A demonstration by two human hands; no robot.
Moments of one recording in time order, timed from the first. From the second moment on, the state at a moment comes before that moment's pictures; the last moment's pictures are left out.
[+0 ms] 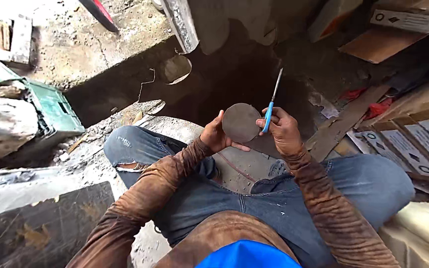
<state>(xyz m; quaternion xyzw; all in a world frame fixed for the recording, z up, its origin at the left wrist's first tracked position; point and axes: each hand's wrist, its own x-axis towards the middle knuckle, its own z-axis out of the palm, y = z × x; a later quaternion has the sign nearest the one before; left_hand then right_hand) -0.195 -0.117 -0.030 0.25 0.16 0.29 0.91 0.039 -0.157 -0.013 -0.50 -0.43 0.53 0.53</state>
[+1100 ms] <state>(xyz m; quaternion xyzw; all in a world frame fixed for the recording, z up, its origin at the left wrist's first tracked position) -0.203 -0.112 -0.024 0.24 0.33 0.50 0.76 0.023 -0.157 -0.014 -0.49 -0.42 0.49 0.58</state>
